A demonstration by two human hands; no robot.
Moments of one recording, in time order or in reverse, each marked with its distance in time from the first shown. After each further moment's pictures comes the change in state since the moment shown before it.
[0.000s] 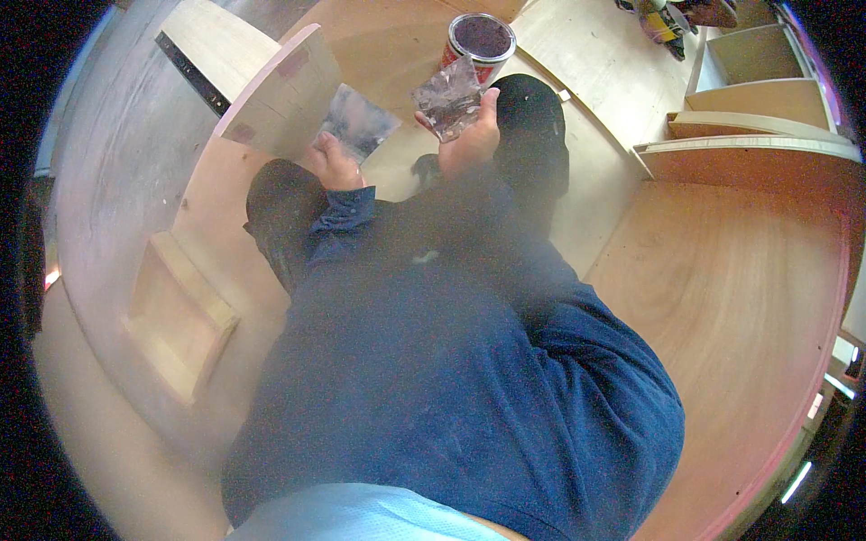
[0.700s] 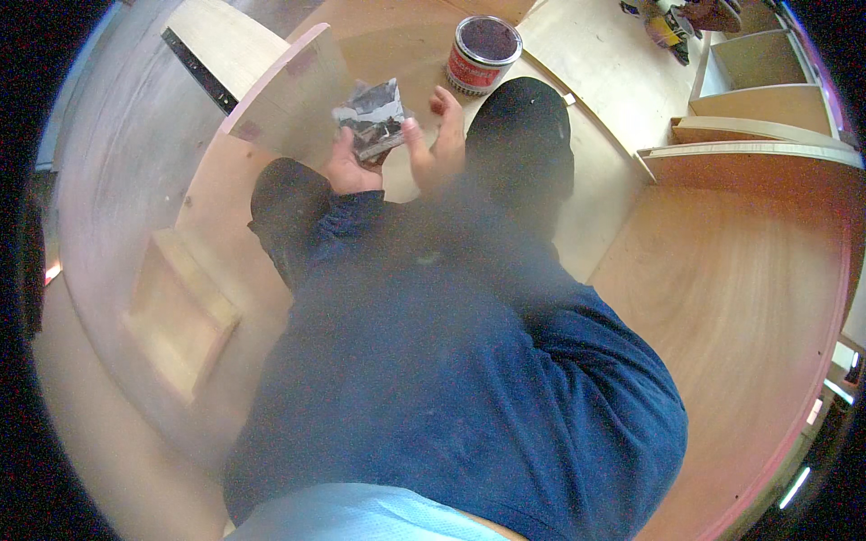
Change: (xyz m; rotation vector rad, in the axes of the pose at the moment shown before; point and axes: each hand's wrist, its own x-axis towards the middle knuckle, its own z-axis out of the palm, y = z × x) left_hand 0.000 0.010 -0.004 -0.835 -0.431 -0.595; right_hand -0.034 0.029 0.014 -1.130 -0.117 -0.630
